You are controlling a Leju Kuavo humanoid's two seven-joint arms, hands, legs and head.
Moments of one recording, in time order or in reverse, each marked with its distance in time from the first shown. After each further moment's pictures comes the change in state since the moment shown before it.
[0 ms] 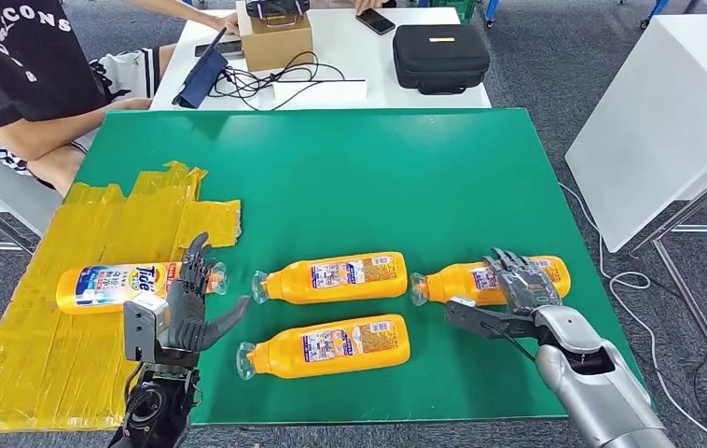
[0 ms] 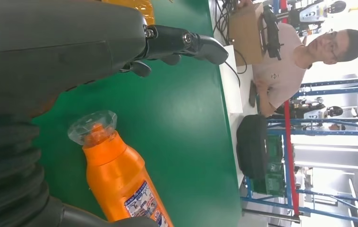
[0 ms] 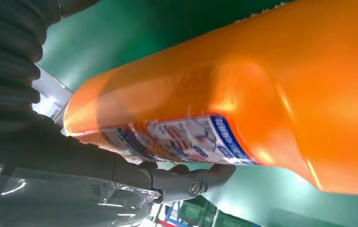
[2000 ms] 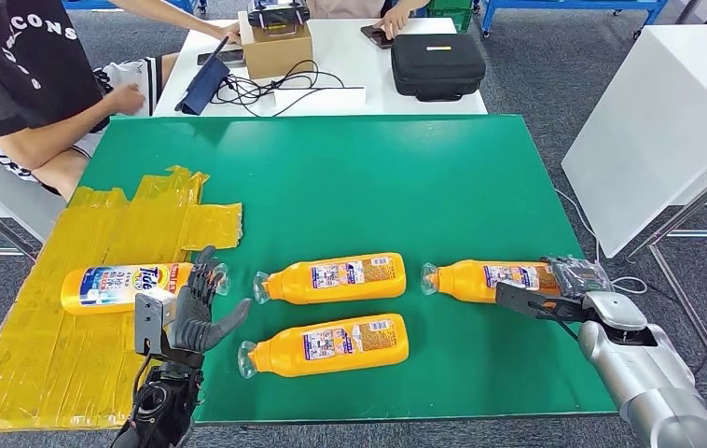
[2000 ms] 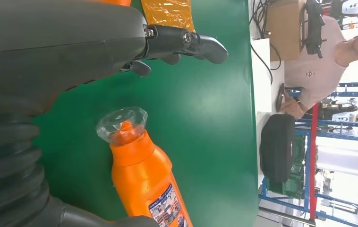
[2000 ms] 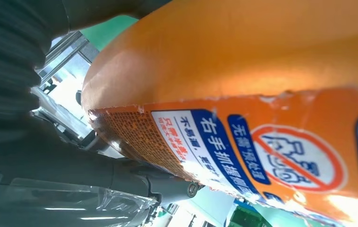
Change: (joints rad) left arm -0.048 -0.001 0.029 0.170 0.076 -0.036 0.012; right arm -0.179 -0.039 -0.060 0.418 0.063 -0.028 -0.083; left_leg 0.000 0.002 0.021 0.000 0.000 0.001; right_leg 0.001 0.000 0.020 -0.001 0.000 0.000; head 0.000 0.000
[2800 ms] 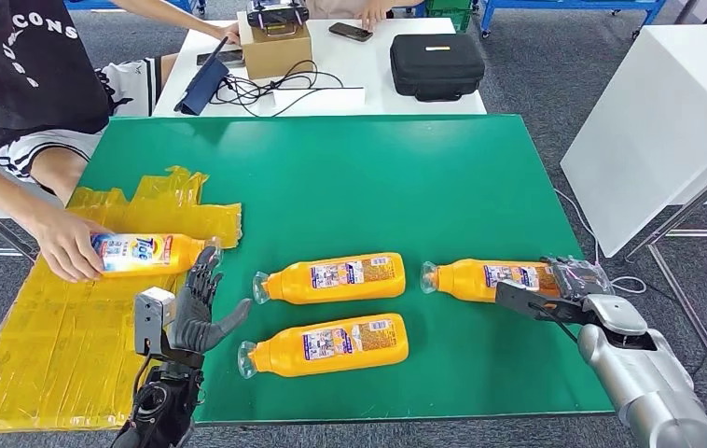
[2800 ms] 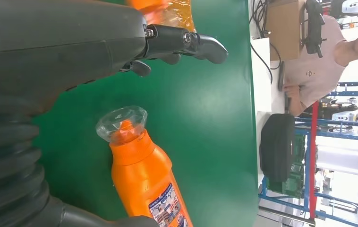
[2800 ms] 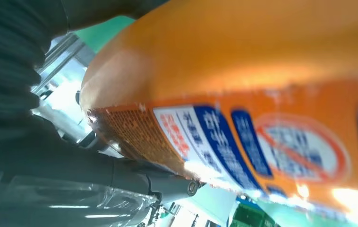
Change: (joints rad) left arm 0.001 0.000 0.001 -0.001 0.000 0.000 0.000; right arm 0.017 0.014 -0.019 0.001 -0.039 -0.072 -0.025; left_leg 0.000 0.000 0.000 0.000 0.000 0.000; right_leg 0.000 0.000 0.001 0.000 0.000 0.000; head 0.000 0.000
